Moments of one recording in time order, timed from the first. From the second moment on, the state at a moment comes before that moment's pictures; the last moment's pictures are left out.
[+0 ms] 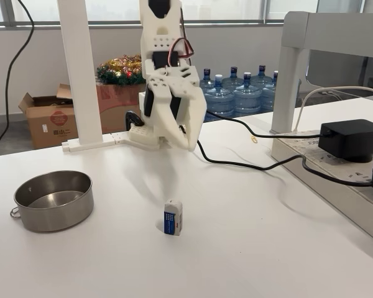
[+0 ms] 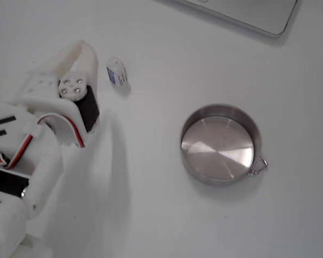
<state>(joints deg) 14.0 134.5 181.1 -20.3 77.9</state>
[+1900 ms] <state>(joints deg) 13.3 83.1 168.6 -59.5 82.5</state>
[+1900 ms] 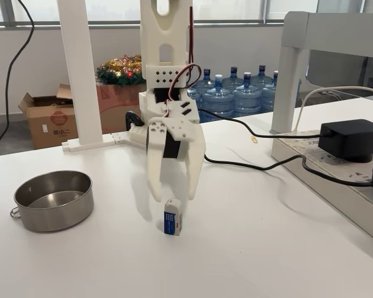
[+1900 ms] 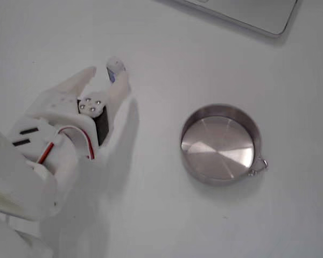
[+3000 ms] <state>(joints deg) 13.3 70.6 157.1 -59.7 82.7</state>
